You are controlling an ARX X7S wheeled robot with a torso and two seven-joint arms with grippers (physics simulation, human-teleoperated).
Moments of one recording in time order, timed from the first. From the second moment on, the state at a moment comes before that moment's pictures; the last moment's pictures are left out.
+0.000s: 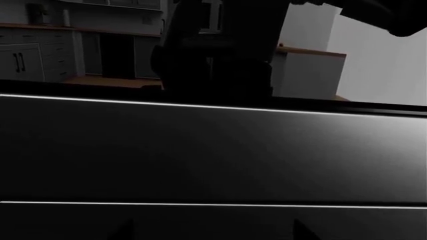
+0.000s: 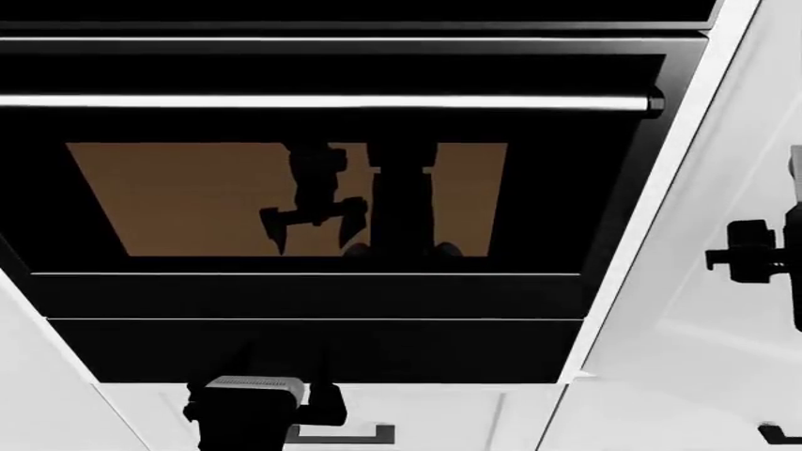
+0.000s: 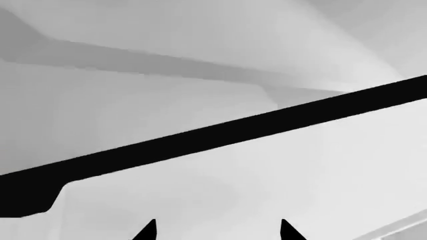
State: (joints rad) left arm -0.05 -0.30 0.38 -0.03 -0.38 0.12 -0.27; right arm 1.07 0.98 -0.56 0.05 1.20 1.15 0.90
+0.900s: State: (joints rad) left arm -0.05 -0.31 0.39 -0.04 -0.39 0.12 -0.28; right arm 1.23 0.81 -0.64 0.32 0.97 1.17 0.76
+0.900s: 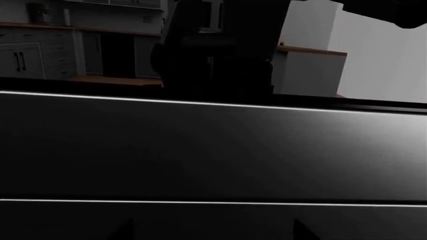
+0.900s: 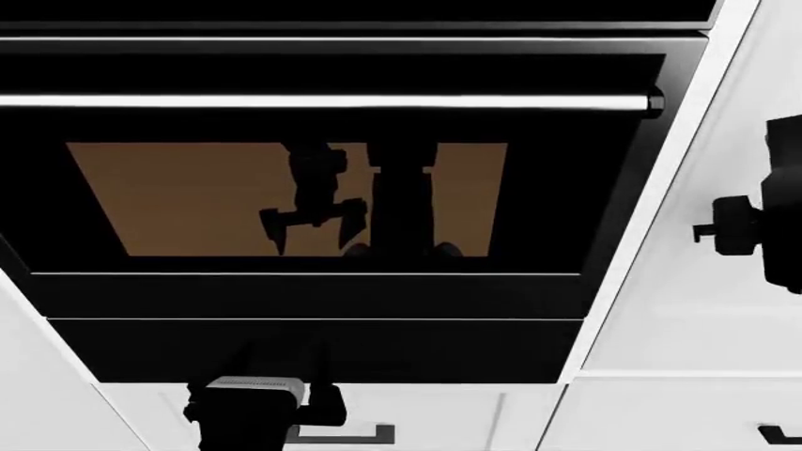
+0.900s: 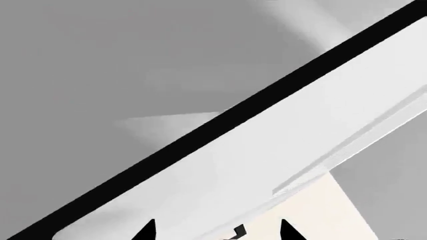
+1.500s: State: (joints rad) left arm -0.05 -0.31 0.40 -0.05 -0.39 0.13 -0.28; right arm 0.35 0.99 -0.27 -0.67 0.91 0.32 0.97
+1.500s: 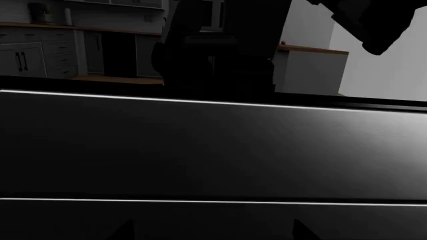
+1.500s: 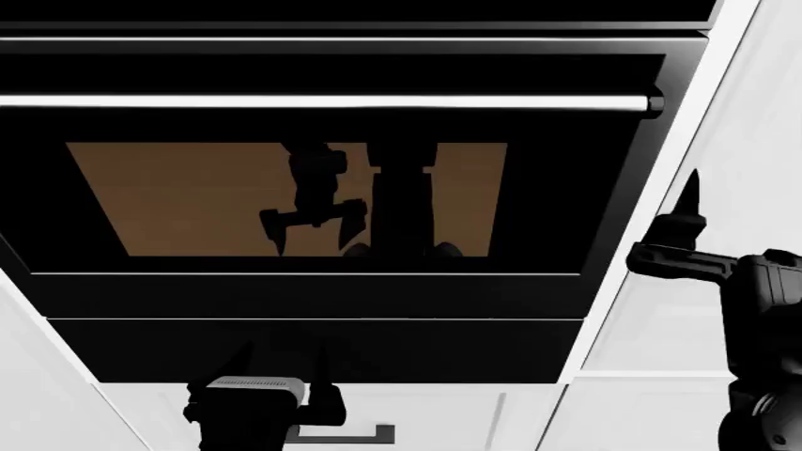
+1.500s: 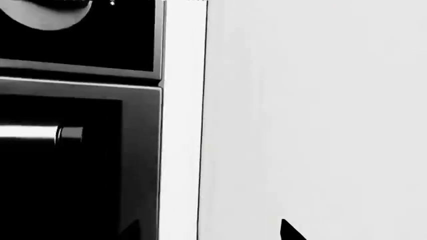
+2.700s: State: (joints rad) left arm -0.06 -0.32 0.41 -0.06 -0.39 0.13 -0.30; right arm 0.15 0.51 -0.64 -0.08 0.40 0.01 0.71
